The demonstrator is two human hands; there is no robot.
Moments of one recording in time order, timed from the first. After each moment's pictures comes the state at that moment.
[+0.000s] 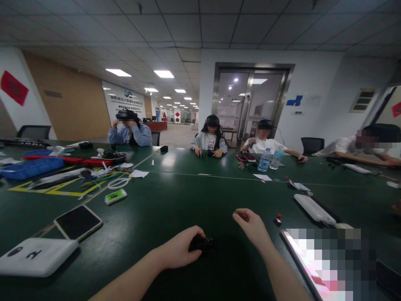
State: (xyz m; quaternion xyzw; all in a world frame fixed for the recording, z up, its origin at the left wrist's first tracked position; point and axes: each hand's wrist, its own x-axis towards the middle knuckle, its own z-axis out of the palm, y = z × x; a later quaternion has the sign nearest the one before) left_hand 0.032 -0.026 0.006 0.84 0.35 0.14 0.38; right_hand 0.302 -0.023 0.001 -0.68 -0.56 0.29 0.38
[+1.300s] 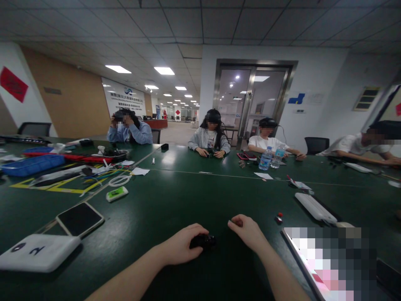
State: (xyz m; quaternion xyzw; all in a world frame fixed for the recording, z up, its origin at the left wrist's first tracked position) left_hand 0.032 -0.023 0.004 0.86 0.30 0.17 0.37; right_hand 0.287 -0.029 0.002 -0.71 -0.59 0.29 0.23
